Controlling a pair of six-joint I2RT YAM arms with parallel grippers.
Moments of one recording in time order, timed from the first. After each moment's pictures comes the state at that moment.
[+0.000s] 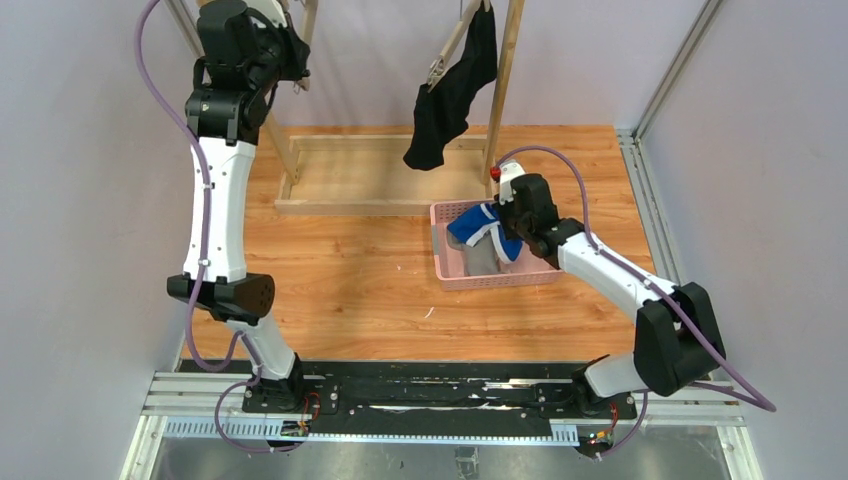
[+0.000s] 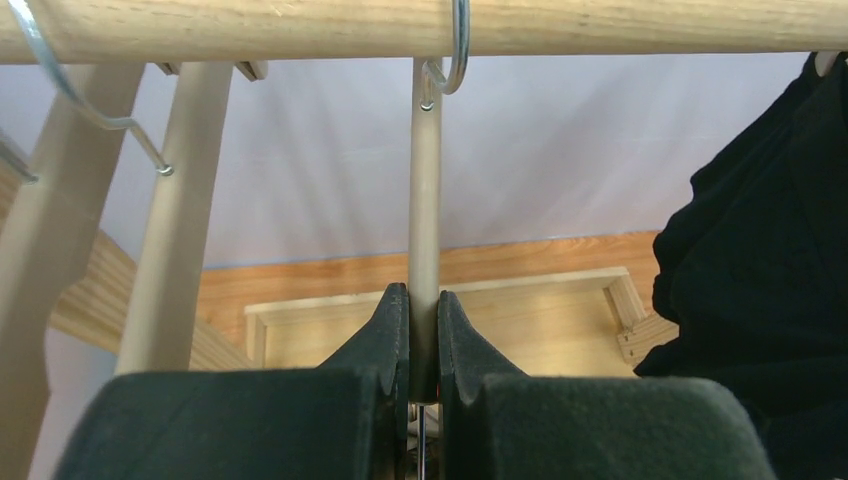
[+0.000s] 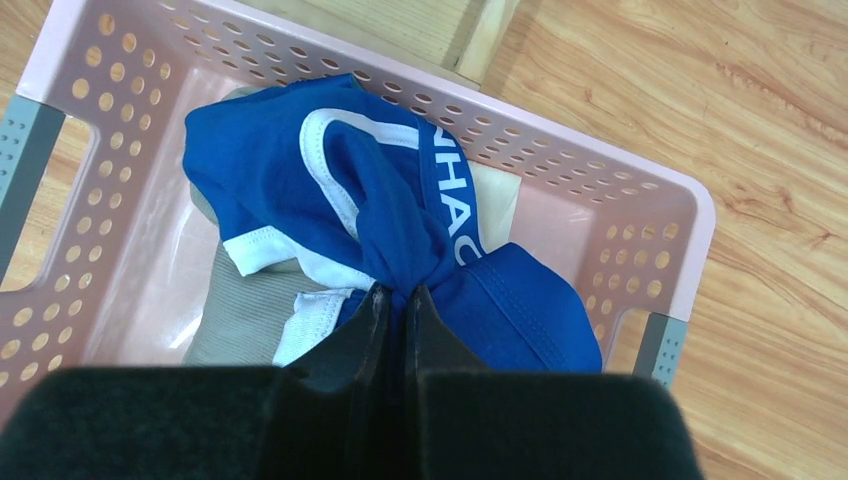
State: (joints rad) left arm -0.12 1.75 2.39 -0.73 0.03 -0.09; right arm 0.46 1.42 0.95 -0.18 0.13 -0.07
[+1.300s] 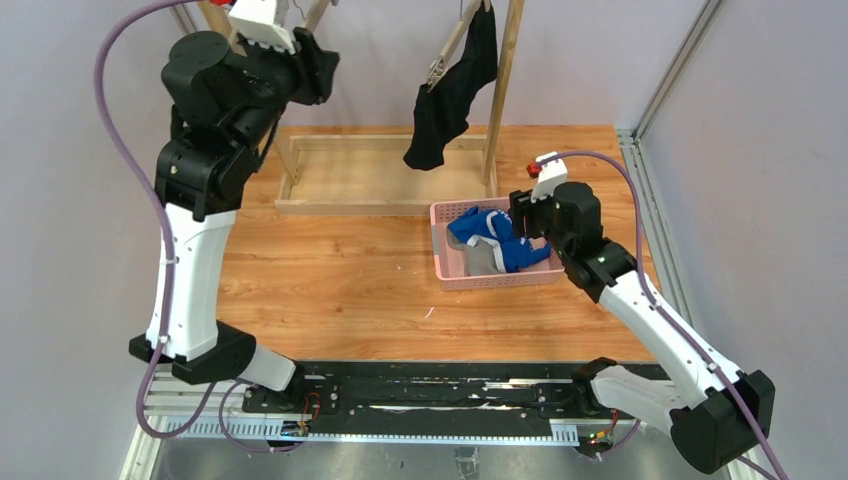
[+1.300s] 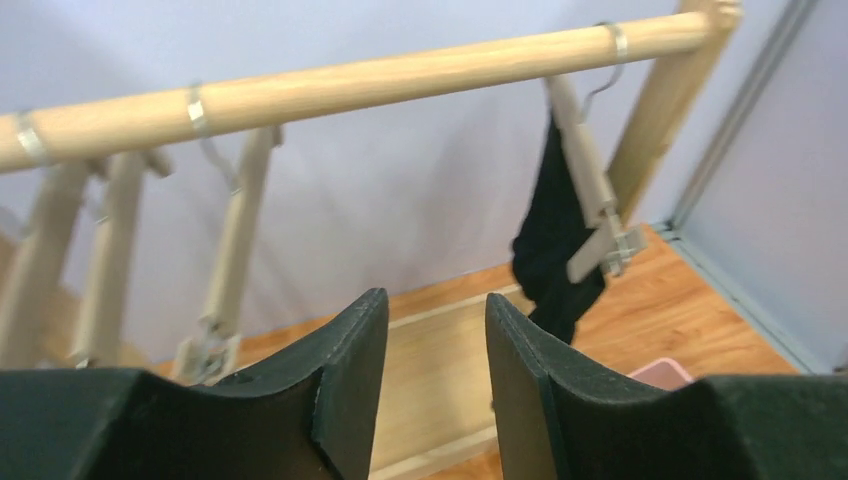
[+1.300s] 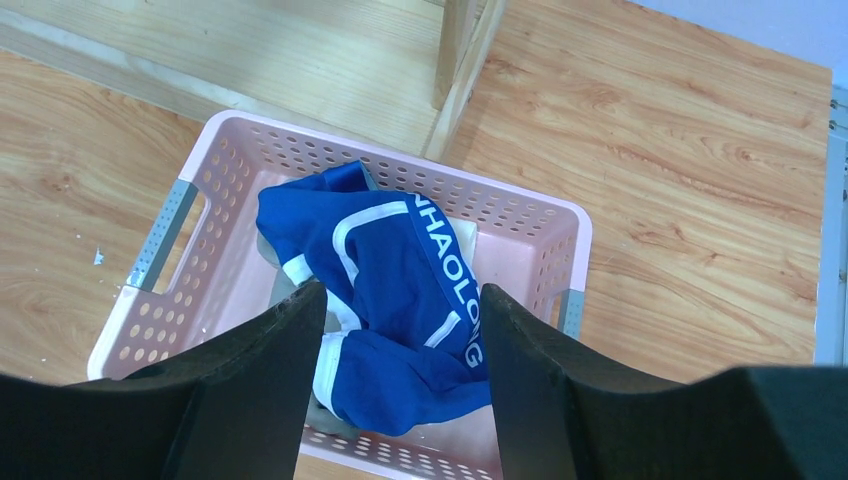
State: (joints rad) left arm -0.34 1.44 2.23 -0.70 -0.06 -0.01; right arm 0.46 1.04 0.90 -0.22 0.14 -0.03
